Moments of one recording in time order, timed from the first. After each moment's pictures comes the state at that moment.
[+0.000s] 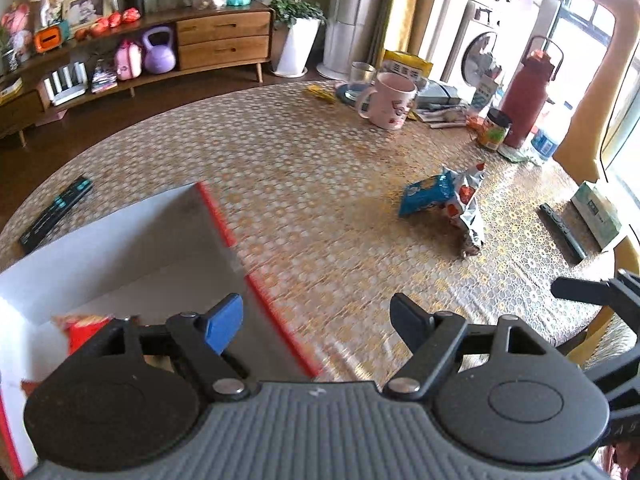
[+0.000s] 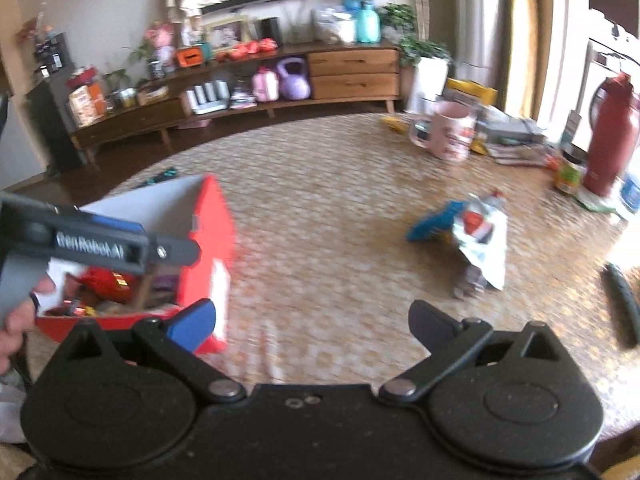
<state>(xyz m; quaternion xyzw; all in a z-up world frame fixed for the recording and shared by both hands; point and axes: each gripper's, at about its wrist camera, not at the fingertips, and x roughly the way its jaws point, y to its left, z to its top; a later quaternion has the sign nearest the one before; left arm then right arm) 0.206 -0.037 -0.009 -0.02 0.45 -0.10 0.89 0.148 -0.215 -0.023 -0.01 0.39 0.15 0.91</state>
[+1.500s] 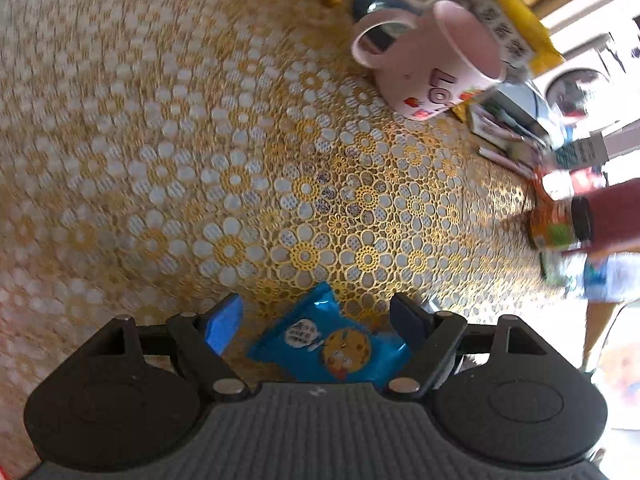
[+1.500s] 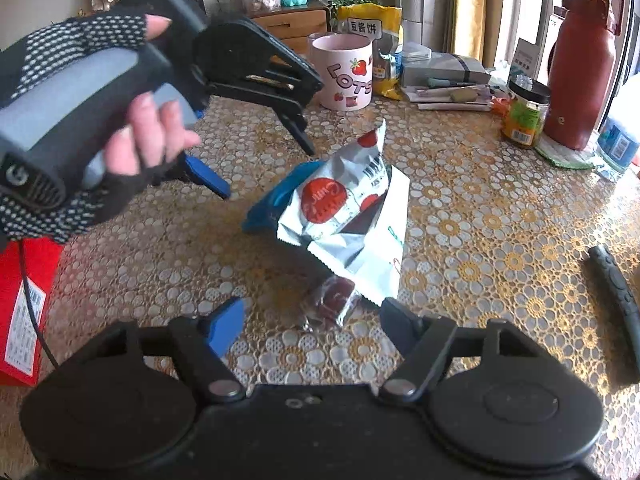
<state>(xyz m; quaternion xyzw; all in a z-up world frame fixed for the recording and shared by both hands) 0.487 -0.181 -0.139 -0.27 0.61 -0.01 0.75 0.278 -0.321 -0.122 -0.01 0.43 0.09 0.90</state>
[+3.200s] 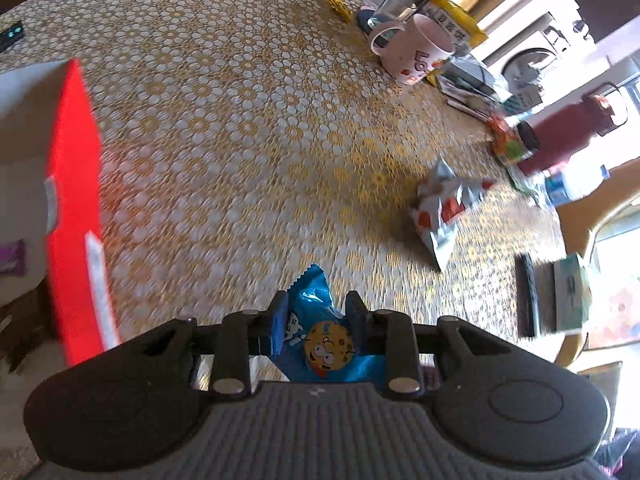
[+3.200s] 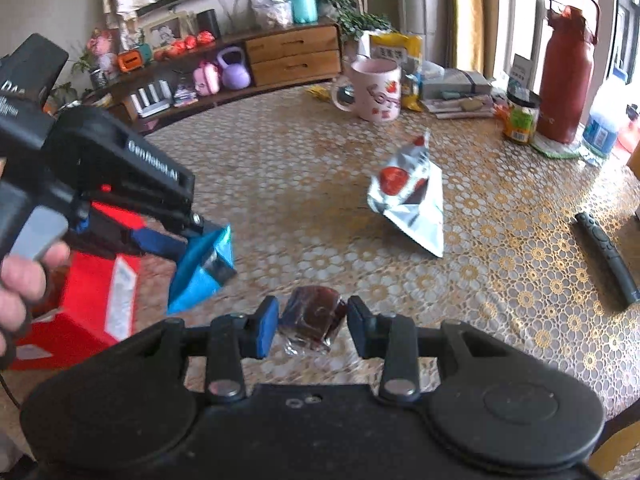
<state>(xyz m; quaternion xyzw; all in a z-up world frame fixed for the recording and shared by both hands) 0.284 -0.091 -0.070 -0.22 0.56 -0.07 0.79 0.177 -0.271 -0.065 0.02 0.41 0.10 0.91</state>
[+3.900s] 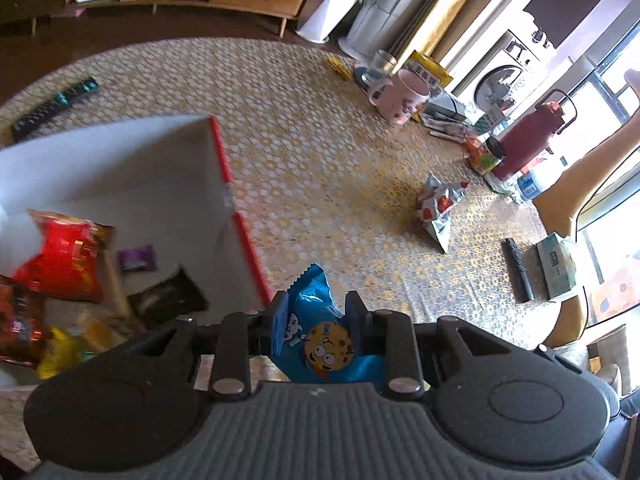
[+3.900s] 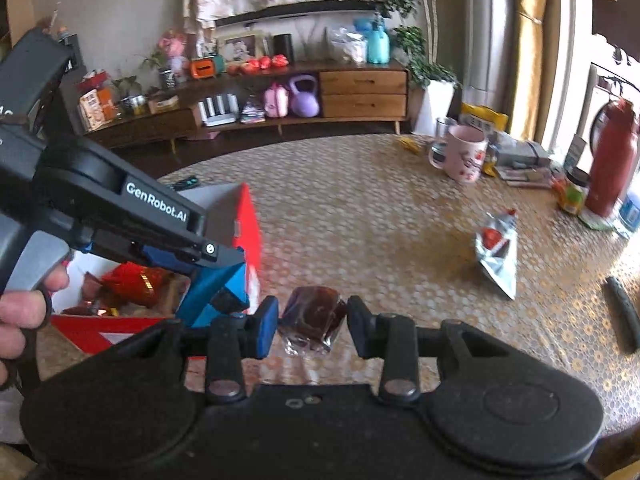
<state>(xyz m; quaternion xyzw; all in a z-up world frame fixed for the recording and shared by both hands) 0.180 -0.001 0.001 -0.17 0.50 -0.08 0.85 0.114 -0.169 -0.007 -0.03 0.36 0.17 0.92</state>
